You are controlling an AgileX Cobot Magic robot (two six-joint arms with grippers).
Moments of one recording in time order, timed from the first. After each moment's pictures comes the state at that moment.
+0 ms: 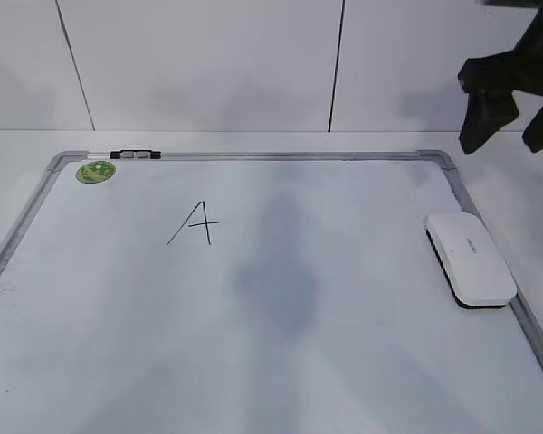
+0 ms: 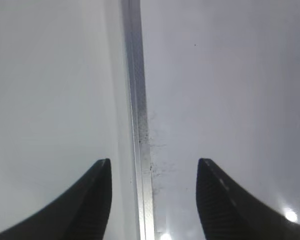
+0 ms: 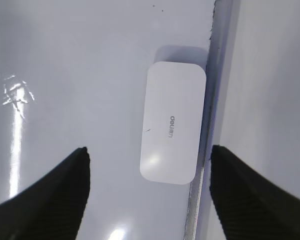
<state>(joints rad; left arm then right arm) 0.08 1.76 -1.53 -0.22 1.21 0.16 0.16 1.67 -1.54 0.06 1.23 0.04</state>
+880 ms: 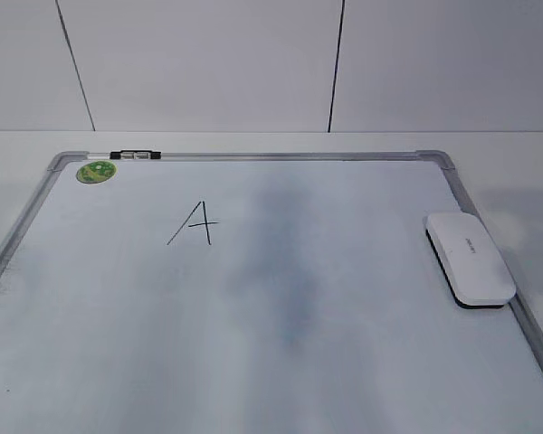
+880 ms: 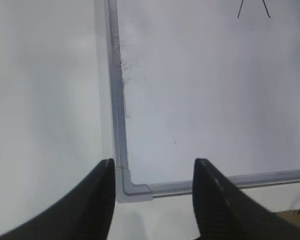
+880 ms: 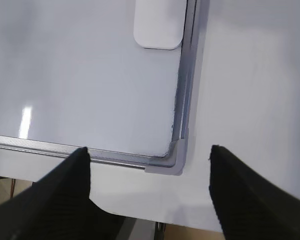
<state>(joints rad) 0.08 0.83 -0.92 -0.23 1.24 0.14 0.16 0.83 -0.92 0.07 1.24 0.03</state>
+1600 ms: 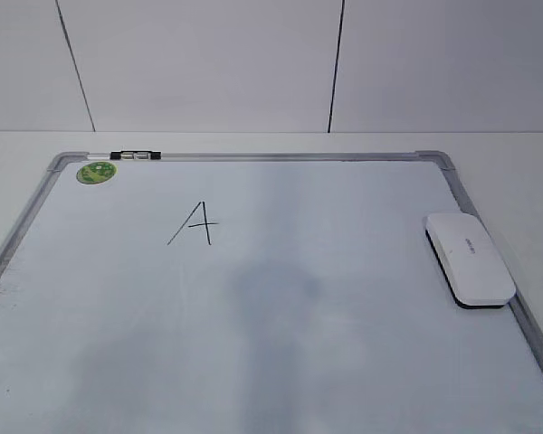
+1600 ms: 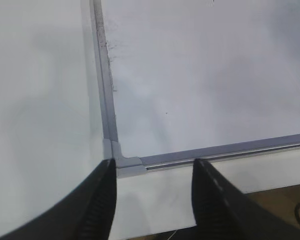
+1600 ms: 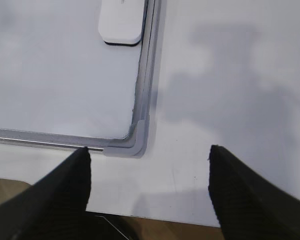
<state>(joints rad) 0.00 0.29 -0.58 -0.21 1.20 0.14 0.16 0.28 -0.65 -0.06 1.26 0.03</state>
